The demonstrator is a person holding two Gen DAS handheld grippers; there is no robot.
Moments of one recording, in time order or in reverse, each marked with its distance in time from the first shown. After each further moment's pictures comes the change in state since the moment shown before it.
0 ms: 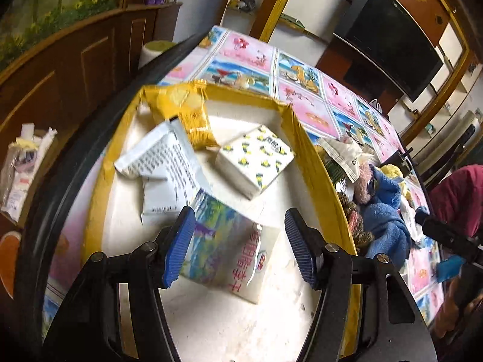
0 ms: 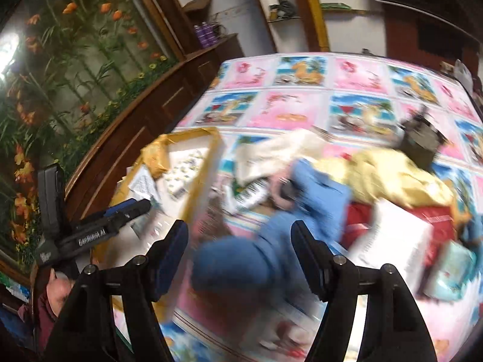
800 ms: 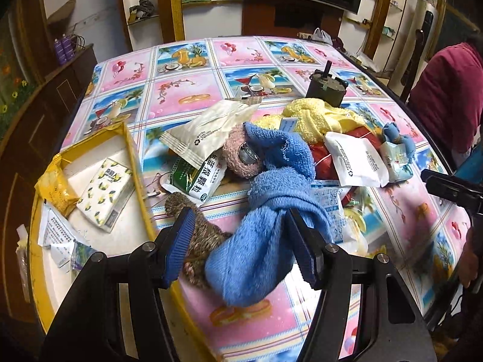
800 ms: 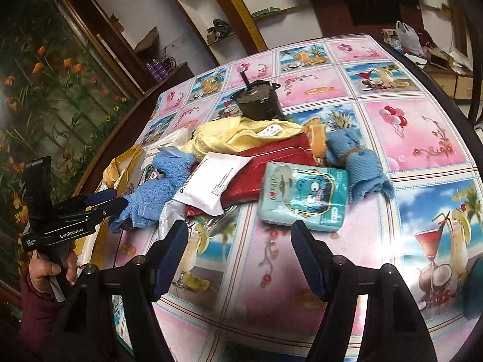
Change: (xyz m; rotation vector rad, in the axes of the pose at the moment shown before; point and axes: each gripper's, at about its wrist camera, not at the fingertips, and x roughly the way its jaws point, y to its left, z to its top) left arm 0.039 -0.178 -0.013 0.492 0.100 0.041; right arm -0.083 -0.148 -0.068 0.222 -0.118 -0.035
